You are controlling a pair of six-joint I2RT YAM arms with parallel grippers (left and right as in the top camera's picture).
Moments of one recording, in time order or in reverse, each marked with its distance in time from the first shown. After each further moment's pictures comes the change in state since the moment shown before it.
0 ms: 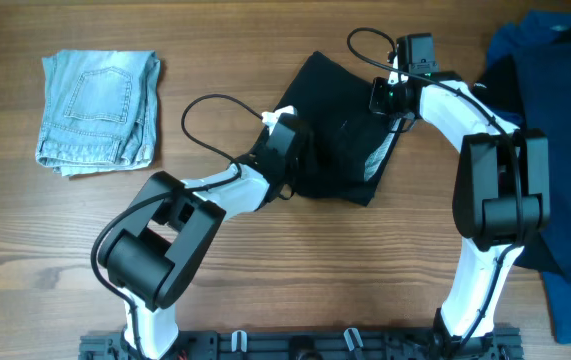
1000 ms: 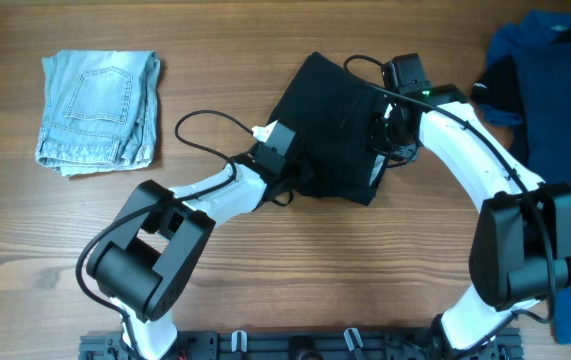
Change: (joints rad) left arm -0.001 -0.051 0.007 -0.222 0.053 -0.190; right arm 0.115 -0.320 -0.170 -0.388 0.034 0.212
